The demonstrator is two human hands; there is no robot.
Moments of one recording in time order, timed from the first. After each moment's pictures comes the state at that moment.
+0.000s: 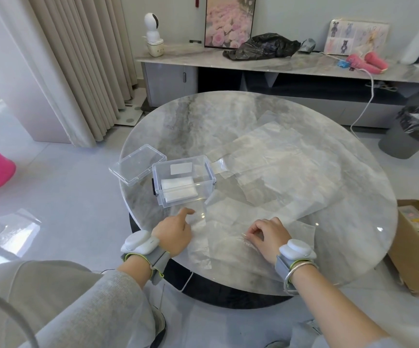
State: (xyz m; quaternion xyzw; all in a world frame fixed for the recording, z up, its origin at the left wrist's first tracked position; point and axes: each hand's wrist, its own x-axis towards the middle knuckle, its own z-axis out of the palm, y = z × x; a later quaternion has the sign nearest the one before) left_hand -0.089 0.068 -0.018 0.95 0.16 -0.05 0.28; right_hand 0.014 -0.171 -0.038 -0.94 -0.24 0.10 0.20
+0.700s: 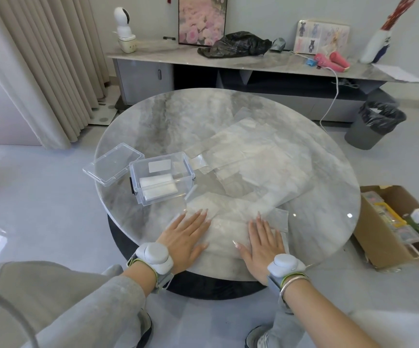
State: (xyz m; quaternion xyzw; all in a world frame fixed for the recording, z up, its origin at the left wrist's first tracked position) left_hand -0.089 0.038 -0.062 0.99 -0.15 0.00 0.03; right_hand -0.041 -0.205 -0.048 -0.98 -0.17 0.12 0.02
